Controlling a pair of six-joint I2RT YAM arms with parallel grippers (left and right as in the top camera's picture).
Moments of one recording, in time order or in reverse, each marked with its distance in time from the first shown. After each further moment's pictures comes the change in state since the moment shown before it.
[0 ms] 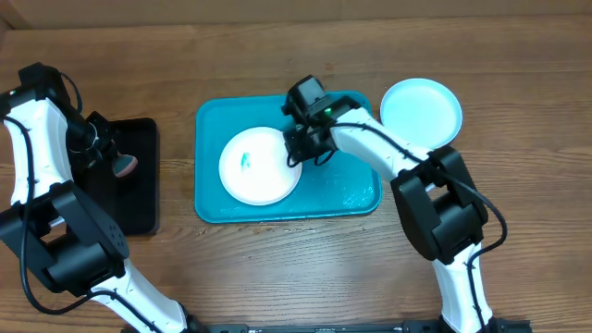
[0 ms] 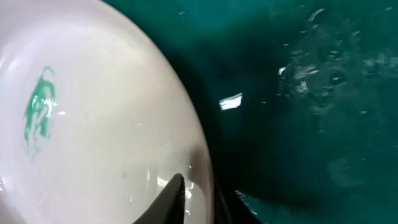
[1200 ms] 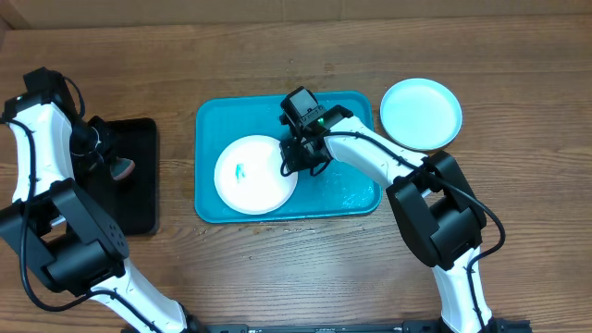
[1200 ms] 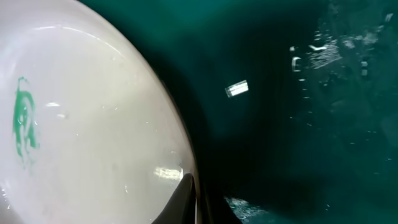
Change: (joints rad) left arm 0.000 0.005 -0.057 0.084 -0.060 0.001; right arm 0.037 -0.016 -0.051 0.003 -0.014 0.090
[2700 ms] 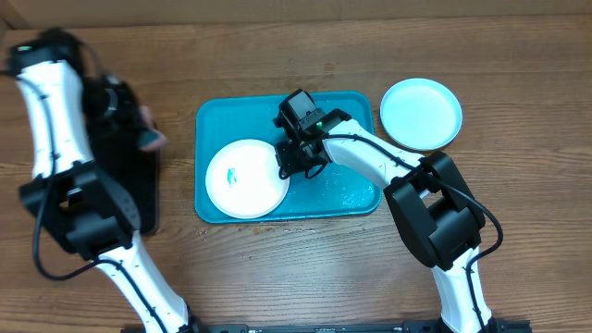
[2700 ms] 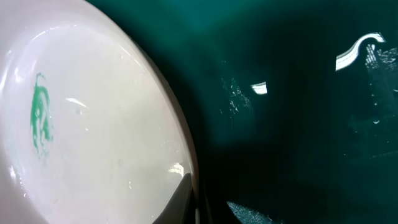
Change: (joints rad) left arm -0.132 0.193 0.447 -0.405 0.297 0.232; right arm 0.008 0.000 -0.018 0.049 -0.068 0.007
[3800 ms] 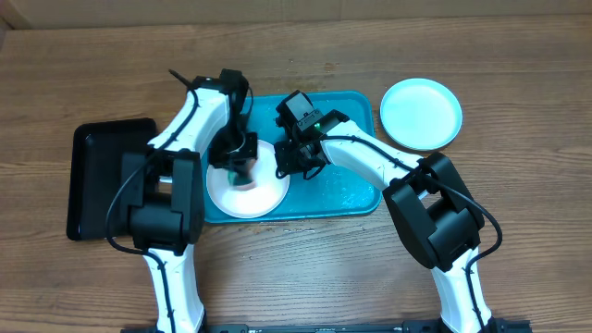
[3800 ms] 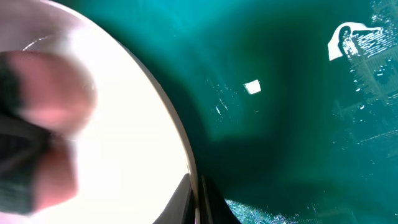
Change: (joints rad) left arm -0.500 -0.035 -0.506 0.333 -0.267 -0.044; right arm 0.006 0.000 0.000 -0.006 0.049 0.083
